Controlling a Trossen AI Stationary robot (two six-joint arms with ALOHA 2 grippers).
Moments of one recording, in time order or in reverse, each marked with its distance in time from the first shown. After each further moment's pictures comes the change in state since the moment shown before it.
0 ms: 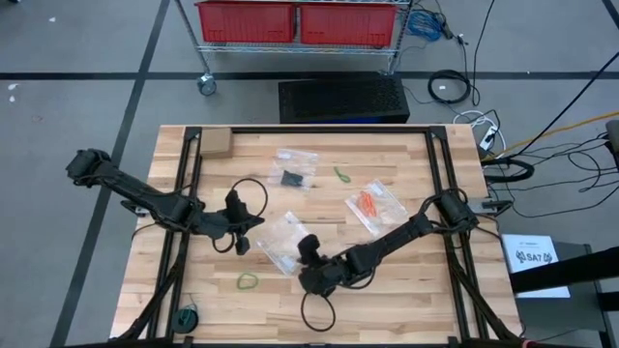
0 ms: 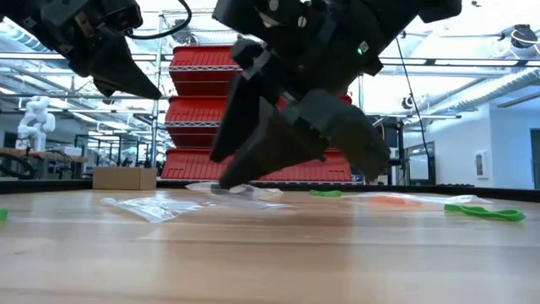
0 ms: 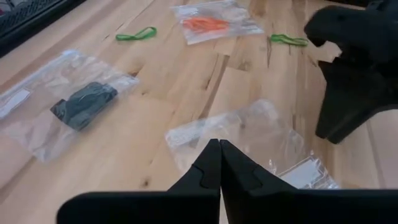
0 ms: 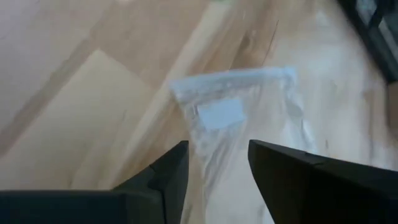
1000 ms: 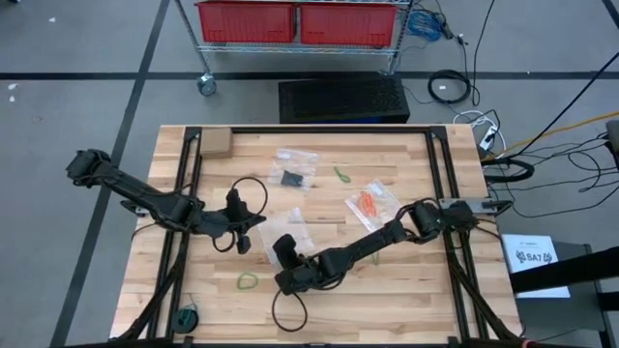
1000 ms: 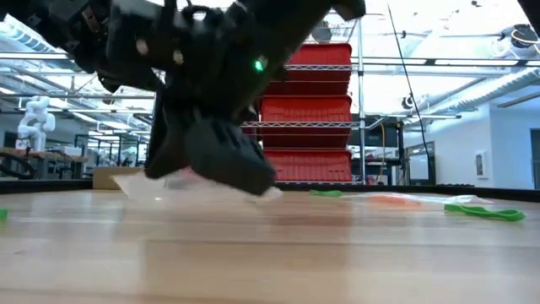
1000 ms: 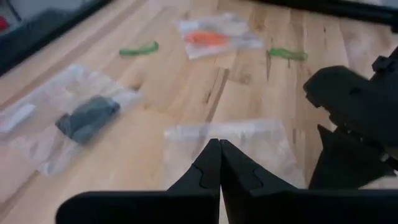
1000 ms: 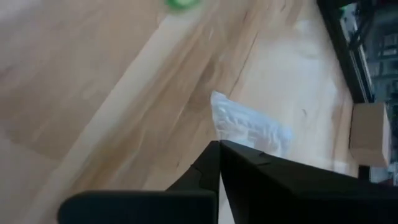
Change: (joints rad) left arm 0.007 0.000 0.002 0.053 -0.022 0.038; right arm -0.058 0.239 0.410 -0.214 0.086 -0.123
